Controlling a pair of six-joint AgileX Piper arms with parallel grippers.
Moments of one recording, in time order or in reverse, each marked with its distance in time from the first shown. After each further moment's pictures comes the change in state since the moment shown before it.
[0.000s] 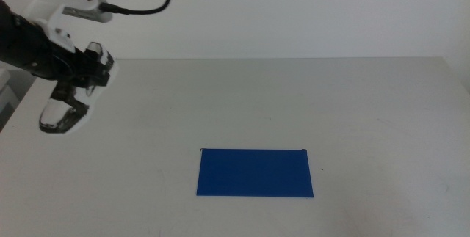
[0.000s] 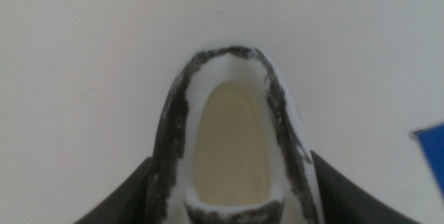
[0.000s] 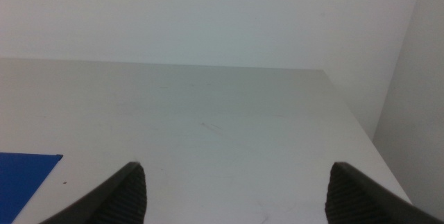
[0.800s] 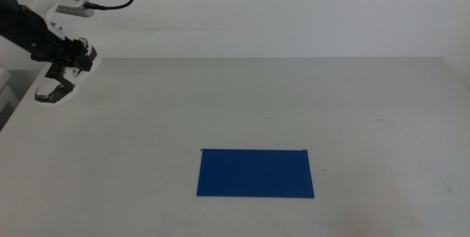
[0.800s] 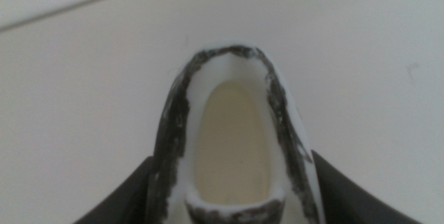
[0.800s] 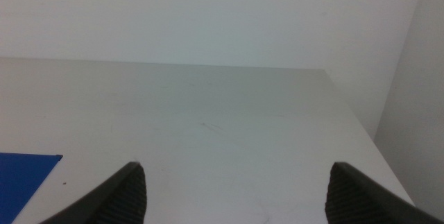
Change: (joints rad) left arm 0.188 0.653 -0.760 -0.041 0.250 0.138; right arm 0.000 0.000 0.000 0.000 0.000 0.000
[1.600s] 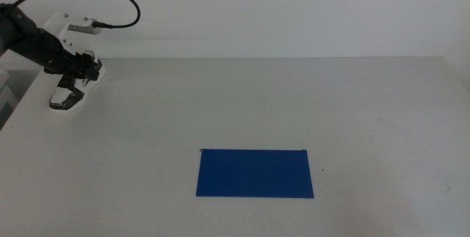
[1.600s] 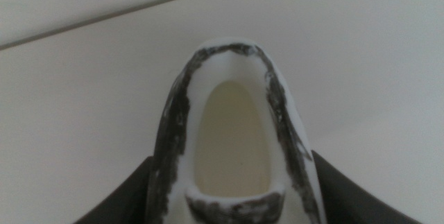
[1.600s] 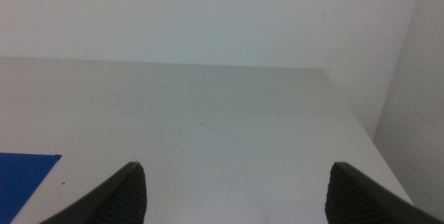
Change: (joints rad) left arm 0.003 0.220 -0.161 -0.011 -0.098 -0.007; right arm 0.000 0.000 0.000 0.000 0.000 0.000
